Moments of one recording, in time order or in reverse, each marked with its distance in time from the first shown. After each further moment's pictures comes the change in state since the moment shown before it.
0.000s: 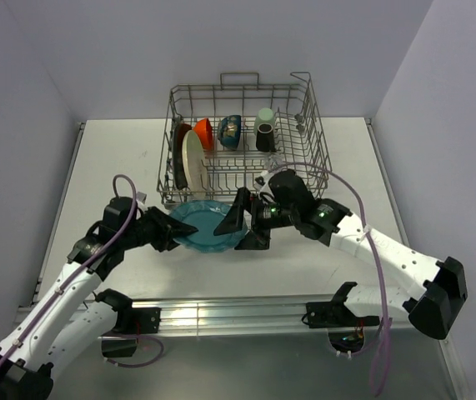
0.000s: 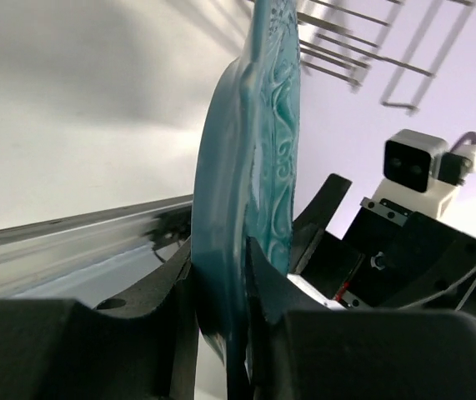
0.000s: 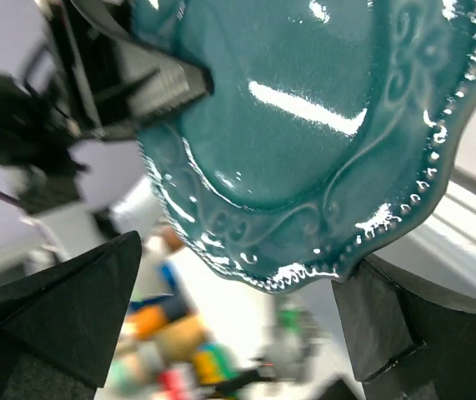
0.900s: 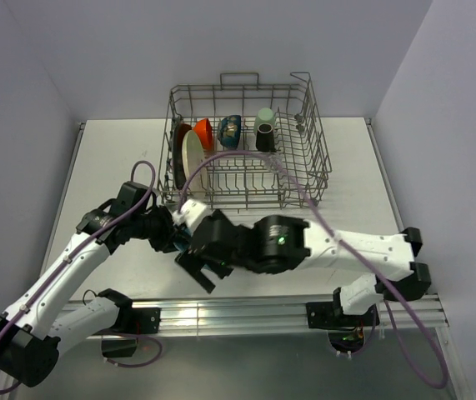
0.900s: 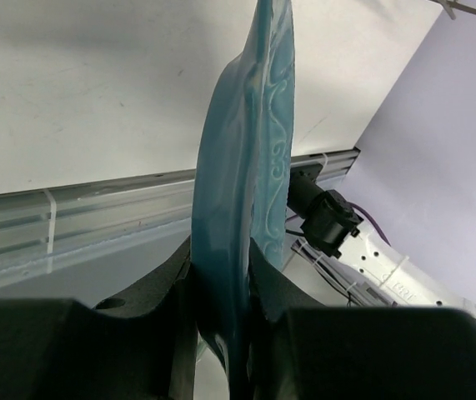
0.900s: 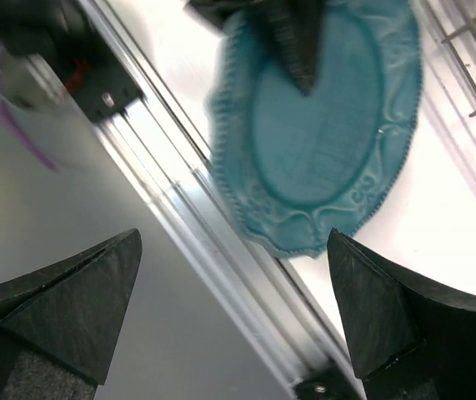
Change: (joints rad) left arm -0.018 0.246 0.257 -0.336 0.019 0.320; right arm 0.650 0.322 0.760 -0.687 0.840 -0.846
